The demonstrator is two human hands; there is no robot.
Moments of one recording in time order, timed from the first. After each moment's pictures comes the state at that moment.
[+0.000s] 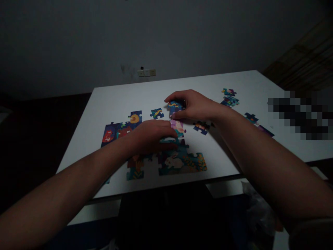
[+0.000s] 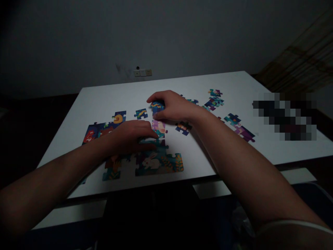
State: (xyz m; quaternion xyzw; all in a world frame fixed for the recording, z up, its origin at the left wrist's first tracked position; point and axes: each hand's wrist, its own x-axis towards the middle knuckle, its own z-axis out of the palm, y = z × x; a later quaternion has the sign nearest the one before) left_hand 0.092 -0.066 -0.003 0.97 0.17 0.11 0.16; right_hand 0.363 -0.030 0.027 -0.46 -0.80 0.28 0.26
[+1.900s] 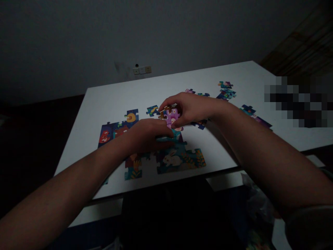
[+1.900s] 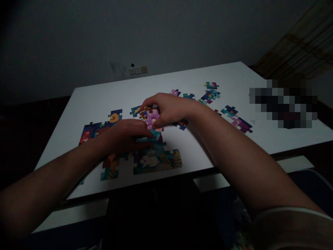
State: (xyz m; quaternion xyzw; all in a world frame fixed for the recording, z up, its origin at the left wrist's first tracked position) left_hand 0.090 -0.069 -0.001 0.96 0.16 0.12 0.18; right_hand 0.360 -0.047 0.050 -0.41 -0.83 0.35 0.12
